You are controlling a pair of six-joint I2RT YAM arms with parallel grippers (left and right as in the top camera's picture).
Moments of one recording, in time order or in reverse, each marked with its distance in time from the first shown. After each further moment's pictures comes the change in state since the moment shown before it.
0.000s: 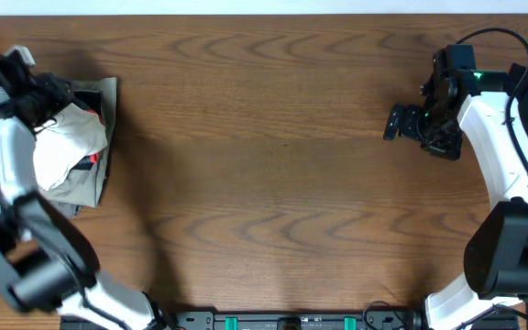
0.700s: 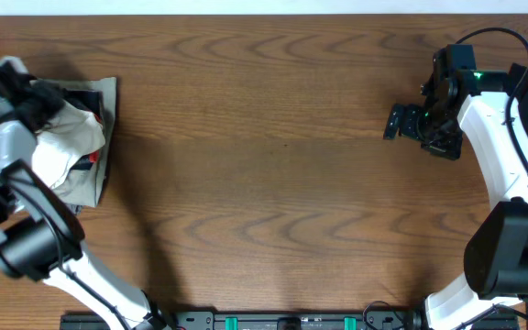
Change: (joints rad) left arm 0.039 0.266 -0.003 0.294 -0.065 0.000; right arm 0.000 0.000 0.000 0.000 0.003 0.000
